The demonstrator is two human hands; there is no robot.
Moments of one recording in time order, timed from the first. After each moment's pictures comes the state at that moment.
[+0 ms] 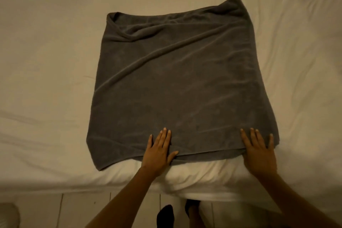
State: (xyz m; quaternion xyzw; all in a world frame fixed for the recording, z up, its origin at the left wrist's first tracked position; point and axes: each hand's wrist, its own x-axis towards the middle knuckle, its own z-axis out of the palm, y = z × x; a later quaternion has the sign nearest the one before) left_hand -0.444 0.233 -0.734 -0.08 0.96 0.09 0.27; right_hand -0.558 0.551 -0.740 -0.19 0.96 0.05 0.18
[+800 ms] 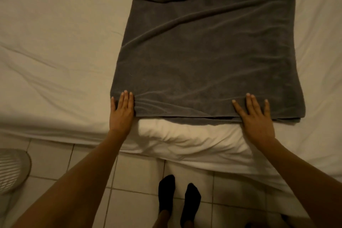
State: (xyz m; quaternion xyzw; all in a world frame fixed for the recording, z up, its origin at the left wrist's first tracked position) left_hand -0.319 0.100 -0.737 -0.24 0.96 -0.03 0.17; right_hand -0.521 0.476 -0.748 -0.37 0.92 0.11 0.02
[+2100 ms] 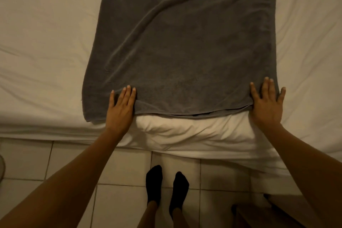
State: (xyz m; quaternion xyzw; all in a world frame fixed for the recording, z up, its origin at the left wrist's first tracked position) left_hand -0.327 0.156 -0.747 -0.16 0.98 0.00 0.12; right_hand -0.554 0.545 -0.755 -0.22 0.97 0.09 0.03
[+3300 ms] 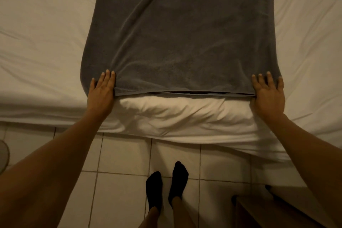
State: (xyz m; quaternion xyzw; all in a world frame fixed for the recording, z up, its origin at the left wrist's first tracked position) left_hand -0.301 0.134 -0.750 -0.24 0.96 0.06 0.11; right_hand -0.531 0.573 -0.752 -0.25 0.96 0.05 0.06
